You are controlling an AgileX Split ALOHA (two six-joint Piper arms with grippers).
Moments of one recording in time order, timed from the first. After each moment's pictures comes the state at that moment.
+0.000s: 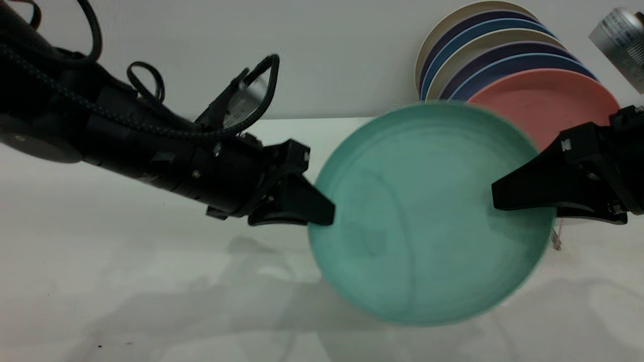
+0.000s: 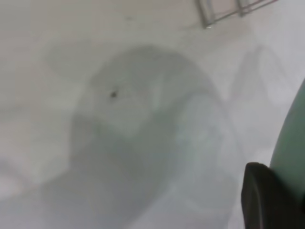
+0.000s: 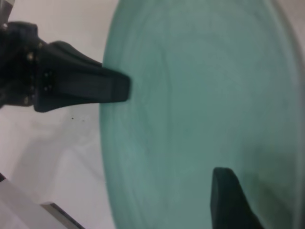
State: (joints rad) left arm -0.37 2.07 -0.91 -1.75 0.58 1.47; right arm 0.04 1.70 -0.51 1.77 0.70 -1.75
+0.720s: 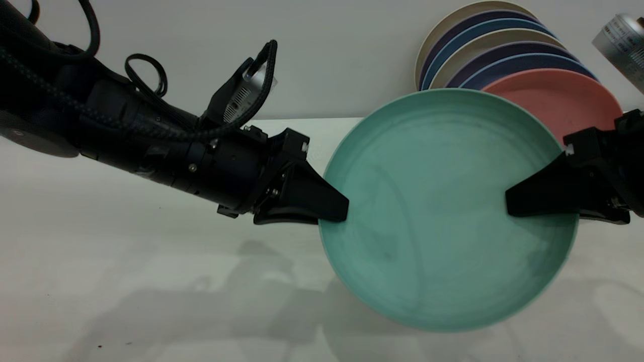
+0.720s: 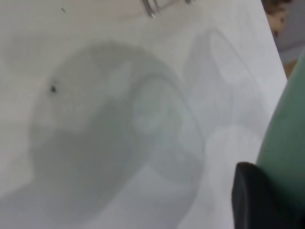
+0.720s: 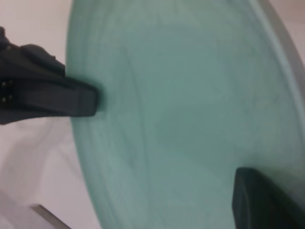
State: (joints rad) left arm -0.36 2.07 -0.92 -1.65 0.71 1.44; right arm 0.03 1.70 -0.51 1.76 0.67 -1.74
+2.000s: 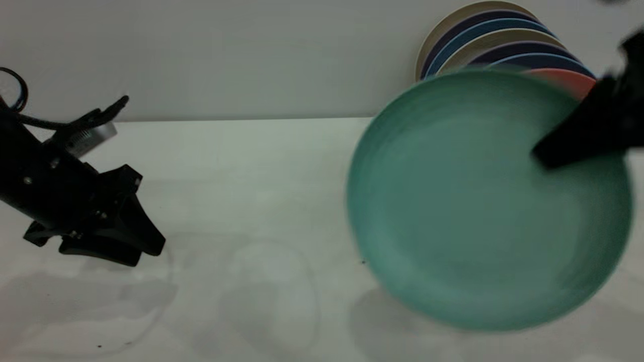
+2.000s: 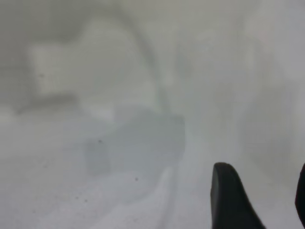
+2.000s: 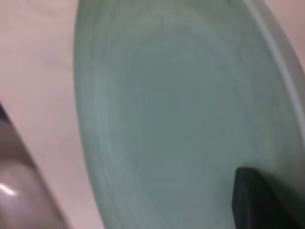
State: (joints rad) left arm 0.05 2.07 -0.92 -1.02 0.53 0.93; right arm 0.03 1.56 -0.83 0.95 0.73 -1.51
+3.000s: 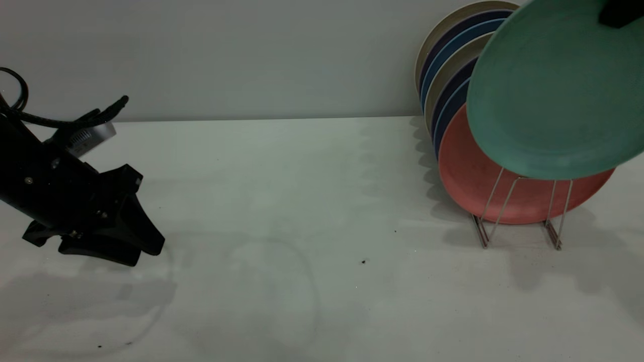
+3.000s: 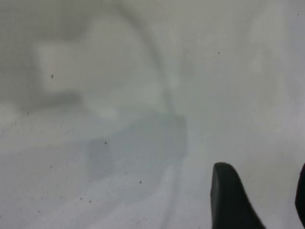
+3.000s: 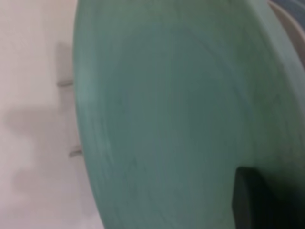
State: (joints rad) left arm 0.05 2.07 -0.92 -1.02 0.52 0.92; right arm 0.03 1.62 -1.22 0.37 0.62 -1.63
